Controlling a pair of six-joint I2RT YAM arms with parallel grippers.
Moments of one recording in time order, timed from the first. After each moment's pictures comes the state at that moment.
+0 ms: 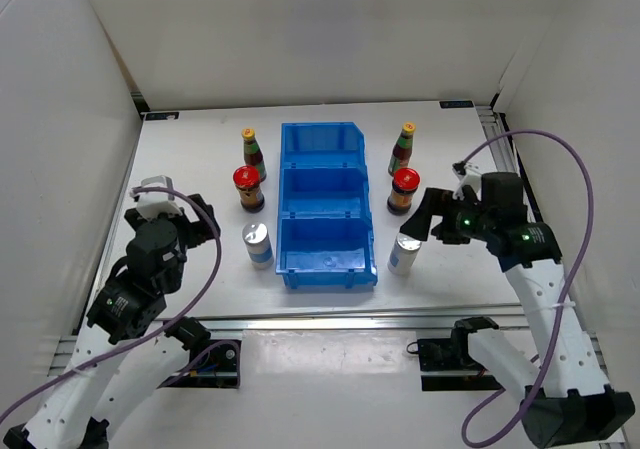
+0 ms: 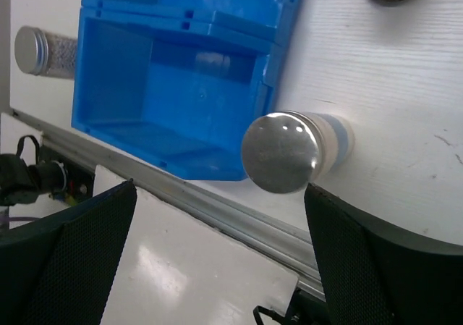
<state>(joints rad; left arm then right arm) -0.54 0.52 0.89 -0.65 -0.65 -0.34 0.15 0.86 0.99 -0.88 -0.49 0.29</state>
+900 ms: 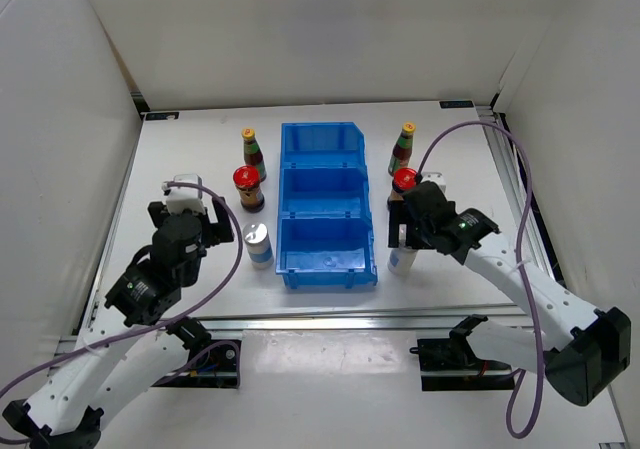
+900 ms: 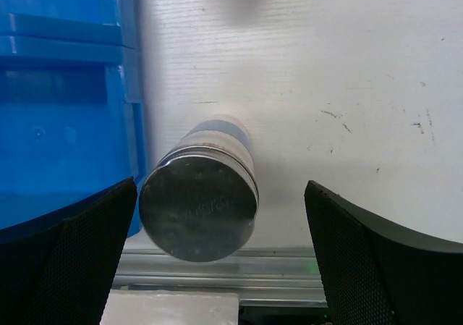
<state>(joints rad) -0.63 0.61 0.86 -0.62 -0.66 -0.25 0.64 1.08 0.95 -0.85 0.32 0.49</state>
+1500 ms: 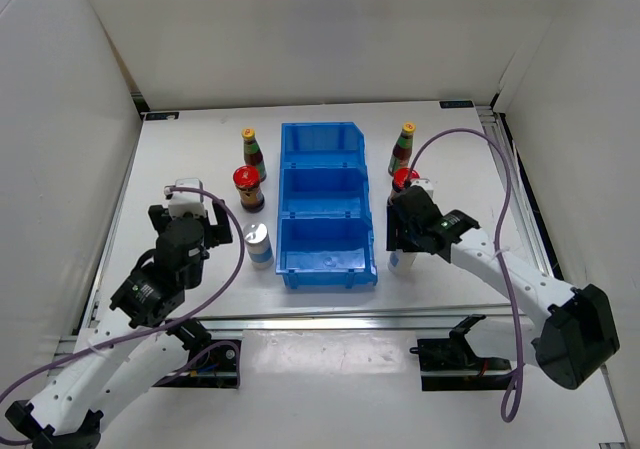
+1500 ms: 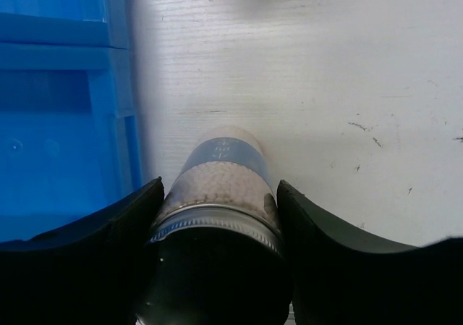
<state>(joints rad) -0.63 0.58 0.77 -0.55 -0.72 -0.21 0.64 1.17 0.85 -0.69 0.30 0.50</state>
